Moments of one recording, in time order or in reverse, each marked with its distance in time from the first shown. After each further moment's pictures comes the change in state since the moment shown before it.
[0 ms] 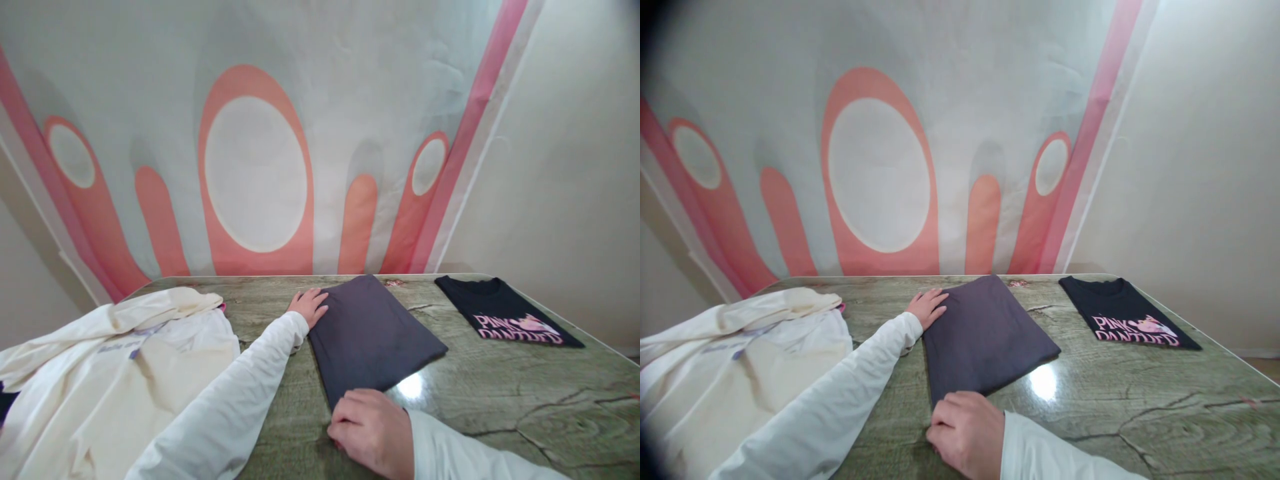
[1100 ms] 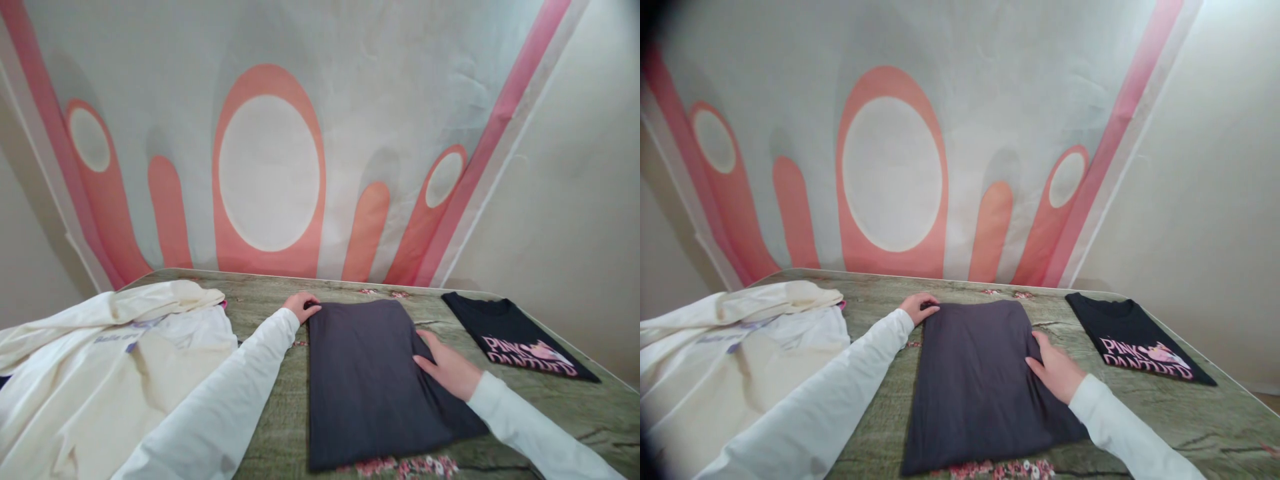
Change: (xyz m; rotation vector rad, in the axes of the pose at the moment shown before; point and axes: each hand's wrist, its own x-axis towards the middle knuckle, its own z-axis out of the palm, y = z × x) left_hand 0.006 -0.039 0.003 -0.421 0.195 -0.001; right_hand -0.097 0.155 -0.044 -0.019 -0.069 0.891
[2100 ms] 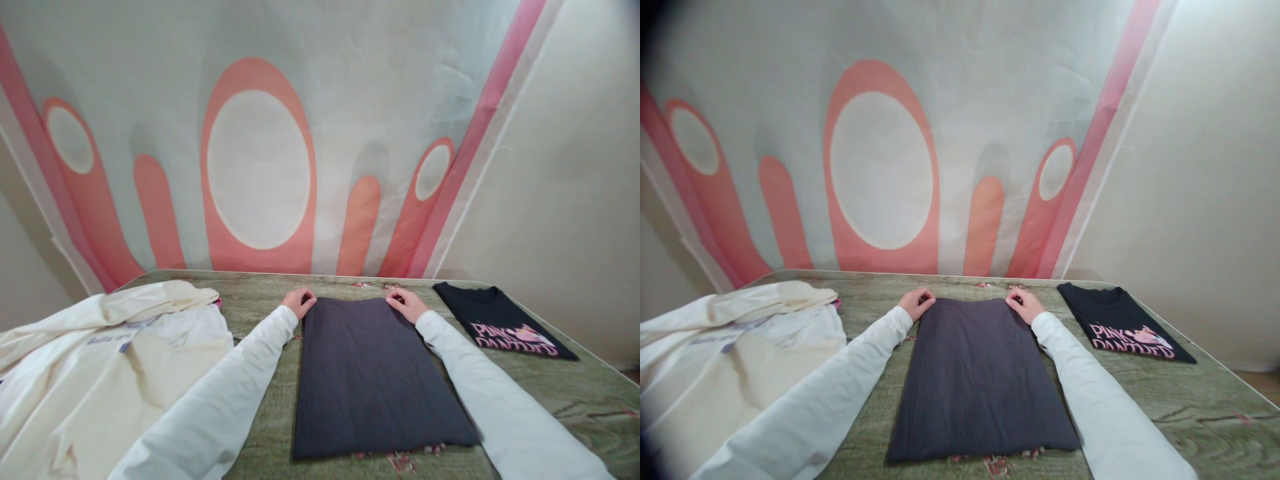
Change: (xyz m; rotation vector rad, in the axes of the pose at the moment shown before) left_hand 0.001 0.011 0.008 -0.035 0.045 -0.040; right_hand 0.109 0.022 0.008 0.277 0.138 -0.179
